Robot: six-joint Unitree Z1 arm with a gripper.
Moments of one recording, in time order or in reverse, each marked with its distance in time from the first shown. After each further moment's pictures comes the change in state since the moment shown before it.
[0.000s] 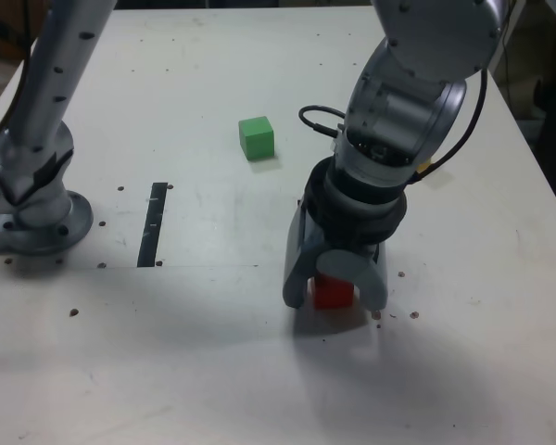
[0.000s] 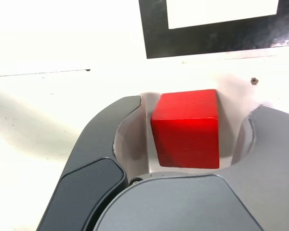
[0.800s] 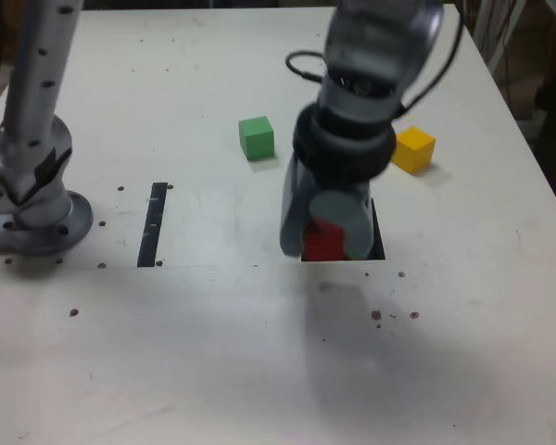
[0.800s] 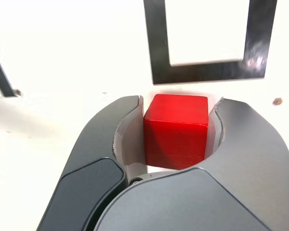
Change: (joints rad) arm 0.073 -0.133 0.041 0.027 0.063 0.044
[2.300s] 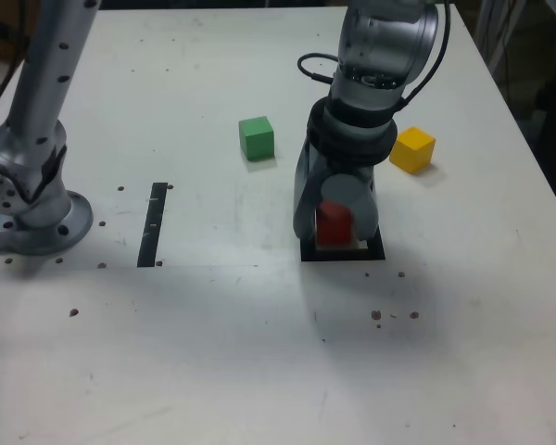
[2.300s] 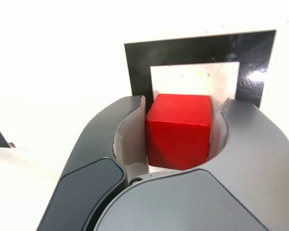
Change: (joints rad) arm 0.179 0.052 0.077 -0.122 0.000 0.164
